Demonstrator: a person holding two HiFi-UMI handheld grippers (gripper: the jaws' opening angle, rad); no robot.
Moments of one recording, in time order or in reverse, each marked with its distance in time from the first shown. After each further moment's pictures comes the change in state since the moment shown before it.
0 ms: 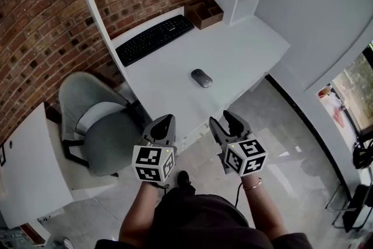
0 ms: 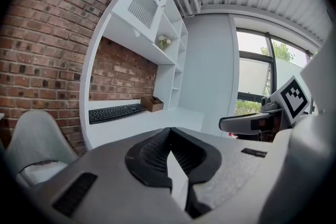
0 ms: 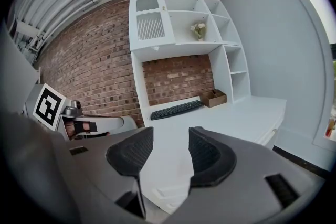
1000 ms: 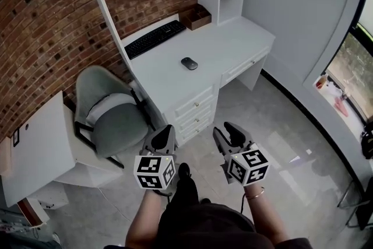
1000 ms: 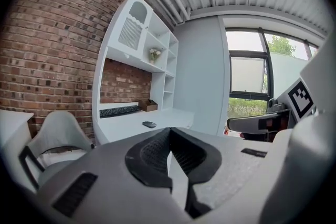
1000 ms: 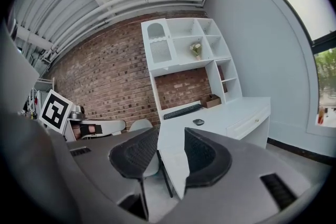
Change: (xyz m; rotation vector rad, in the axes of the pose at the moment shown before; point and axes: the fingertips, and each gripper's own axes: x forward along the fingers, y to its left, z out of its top) left arm -0.162 -0.170 -0.045 0.036 -0.045 0.089; right arm -0.238 0.033 -0.056 0.038 -0.096 0.070
